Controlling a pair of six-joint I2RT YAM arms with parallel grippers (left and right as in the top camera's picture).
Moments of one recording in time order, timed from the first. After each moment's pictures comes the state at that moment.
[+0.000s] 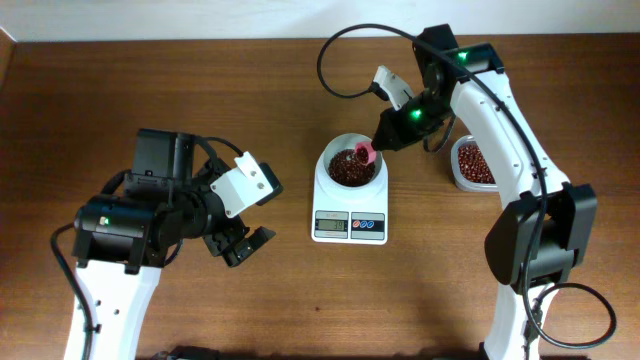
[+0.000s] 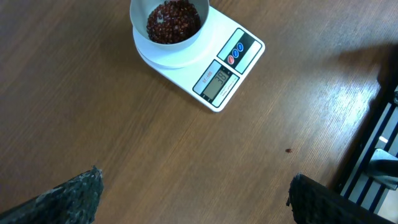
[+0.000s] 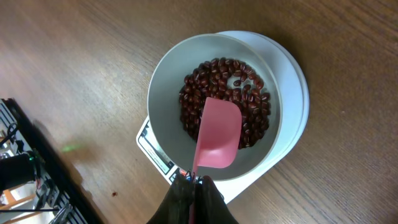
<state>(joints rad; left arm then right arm) -0.14 1.18 1.35 -1.28 0.42 0.79 0.24 2.10 1.97 -1.31 -0.55 -0.29</state>
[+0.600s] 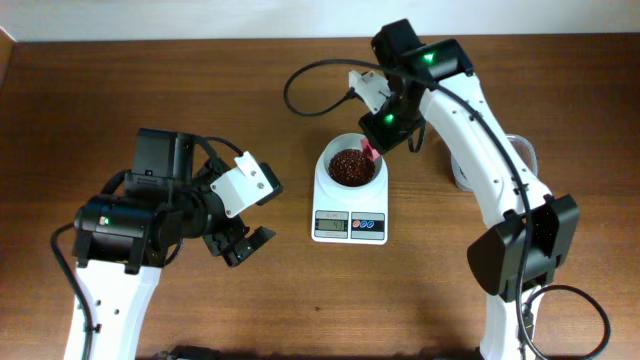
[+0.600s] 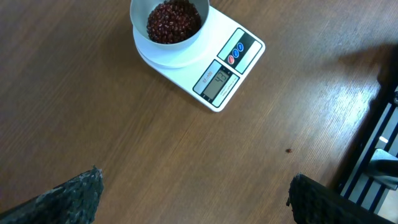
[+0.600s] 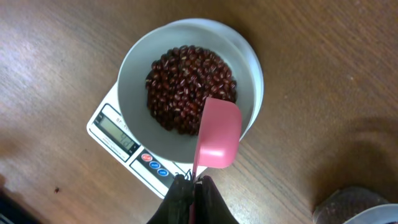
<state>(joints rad) -0.14 1.18 1.35 -1.28 0.42 0.79 0.39 2.10 2.11 -1.41 -0.19 -0.26</state>
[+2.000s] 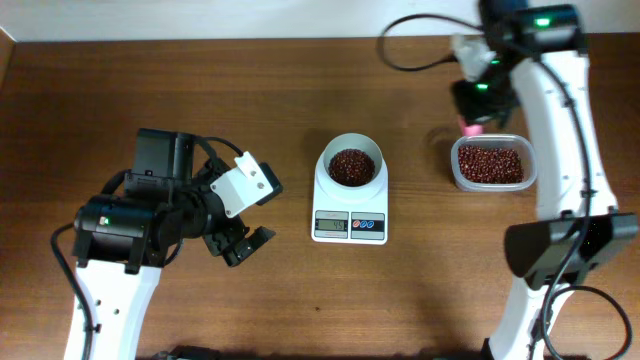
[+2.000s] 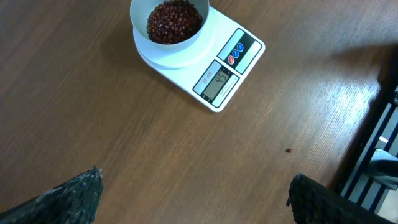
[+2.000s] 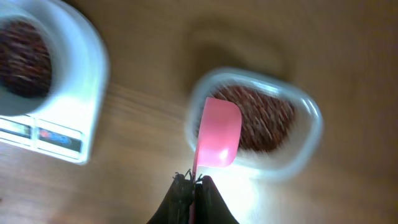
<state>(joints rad) -0.14 1.18 1.35 -1.28 0.42 0.79 0.07 2.09 2.34 -1.67 0.01 -0.21</state>
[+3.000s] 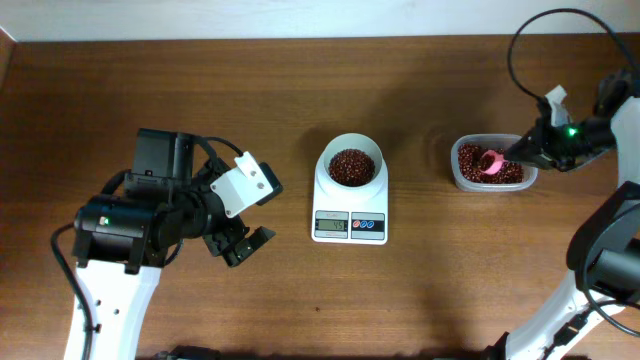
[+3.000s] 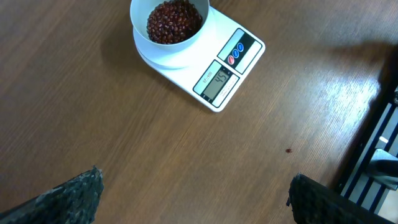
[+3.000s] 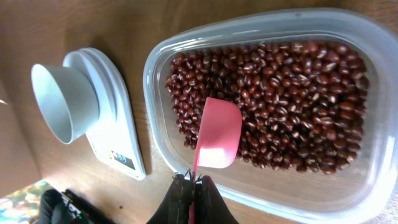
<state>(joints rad) -0.14 1.18 1.35 -1.28 0.42 0.79 -0.43 2.08 1.78 -1.37 -0.64 -0.28</state>
